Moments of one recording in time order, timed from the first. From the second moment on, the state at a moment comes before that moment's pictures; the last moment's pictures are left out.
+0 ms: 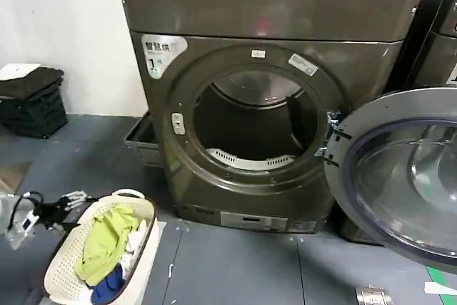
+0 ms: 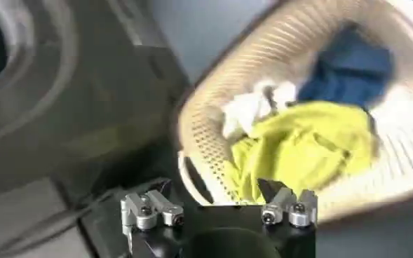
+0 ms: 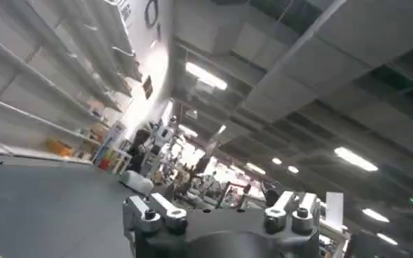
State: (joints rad) left arm 1.24 -0.11 -0.49 -1.66 0.58 -0.56 0.57; right arm -1.70 1.30 2.07 1.32 0.11 0.23 0.24
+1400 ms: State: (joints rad) left arm 1.09 -0.17 -0.37 -1.64 0.79 -0.78 0.53; right arm -1.72 1.36 2.10 1.36 0.23 0.28 0.15
